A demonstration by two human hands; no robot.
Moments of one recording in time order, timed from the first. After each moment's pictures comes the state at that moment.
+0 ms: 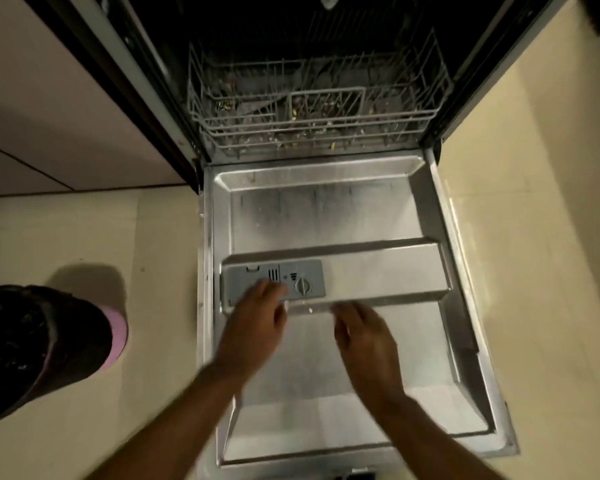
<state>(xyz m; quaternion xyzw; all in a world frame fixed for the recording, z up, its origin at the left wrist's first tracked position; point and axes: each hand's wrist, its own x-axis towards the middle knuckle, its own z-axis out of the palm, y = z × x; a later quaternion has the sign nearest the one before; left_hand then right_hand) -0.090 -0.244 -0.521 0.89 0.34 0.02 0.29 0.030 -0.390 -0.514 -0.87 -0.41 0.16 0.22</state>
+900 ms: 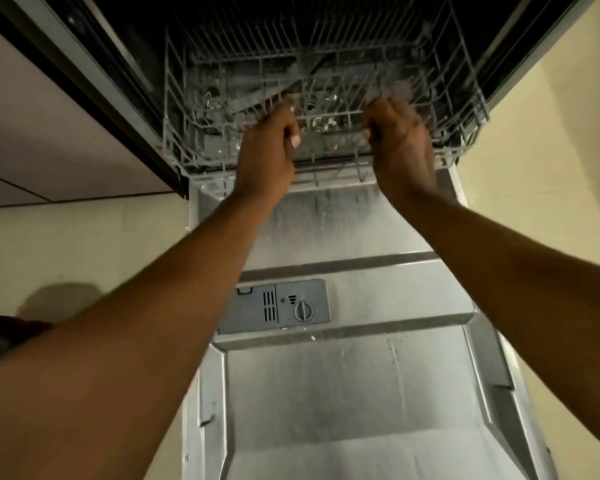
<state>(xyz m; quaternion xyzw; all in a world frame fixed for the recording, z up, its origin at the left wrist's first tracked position) 0.095 -0.082 -0.507 0.87 0.31 0.24 0.29 0.243 -0.205 -0.508 -0.83 -0.48 -0.07 0.27</state>
